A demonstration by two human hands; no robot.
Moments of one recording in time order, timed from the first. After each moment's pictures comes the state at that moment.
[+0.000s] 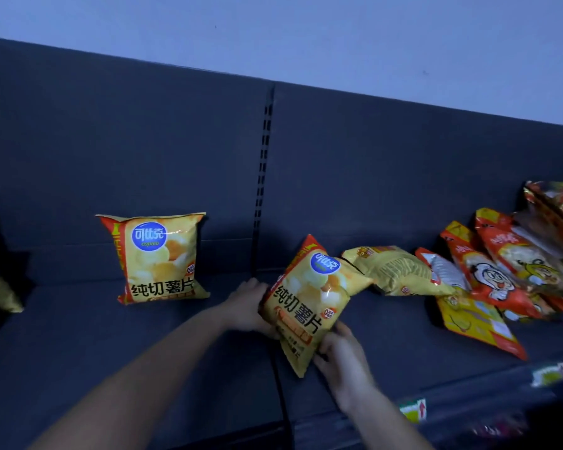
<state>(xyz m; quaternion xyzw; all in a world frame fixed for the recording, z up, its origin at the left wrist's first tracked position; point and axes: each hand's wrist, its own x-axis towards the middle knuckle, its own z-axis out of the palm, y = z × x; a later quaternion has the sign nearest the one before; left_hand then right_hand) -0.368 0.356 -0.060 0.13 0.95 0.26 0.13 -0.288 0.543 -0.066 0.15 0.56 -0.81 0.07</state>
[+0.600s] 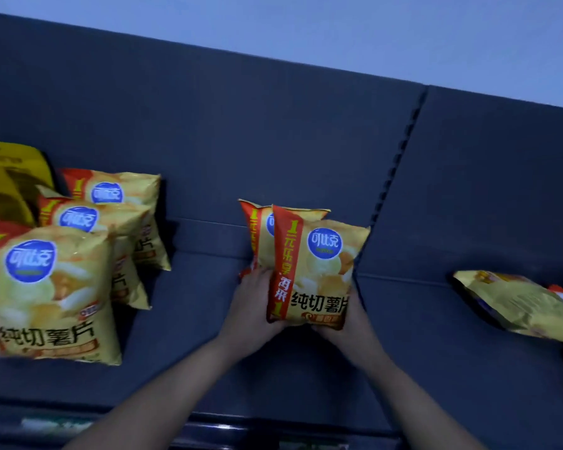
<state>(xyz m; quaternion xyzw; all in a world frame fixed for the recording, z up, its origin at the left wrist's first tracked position) -0.265 0.217 -0.081 0.05 0.90 0.36 -0.26 -0.305 0.406 -0.060 -0.26 0.80 -0.54 0.01</state>
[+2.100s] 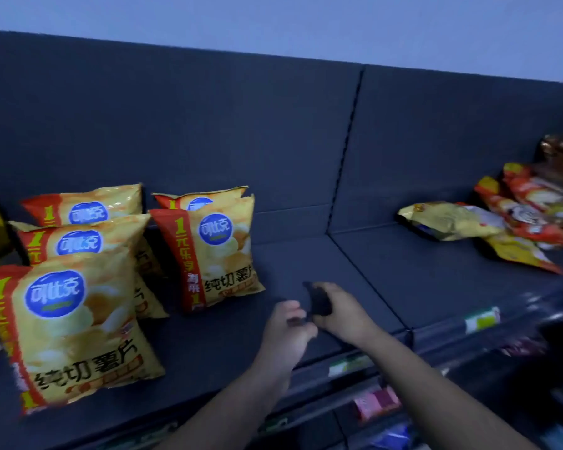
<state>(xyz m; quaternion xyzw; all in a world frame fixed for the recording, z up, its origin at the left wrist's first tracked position) -0.161 0.229 -0.064 -0.10 0.70 0.70 0.11 -0.216 0.365 -0.068 -0.09 0.93 -0.35 0.07</state>
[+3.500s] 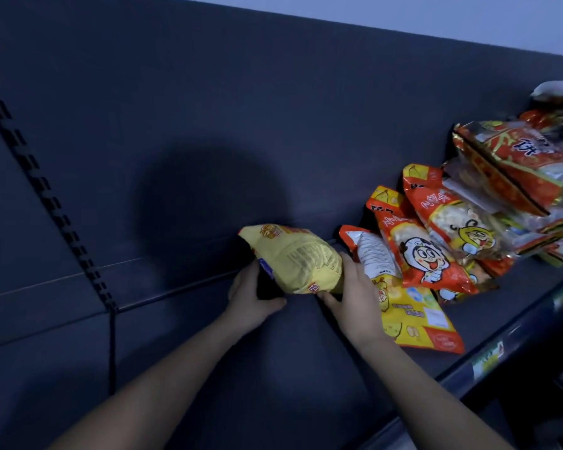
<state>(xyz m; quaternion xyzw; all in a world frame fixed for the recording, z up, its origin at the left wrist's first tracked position) -0.477 0.564 -0.089 0.09 0.84 0.53 0.06 -0.445 0.752 -0.083 0.06 0.95 -0.24 -0.18</state>
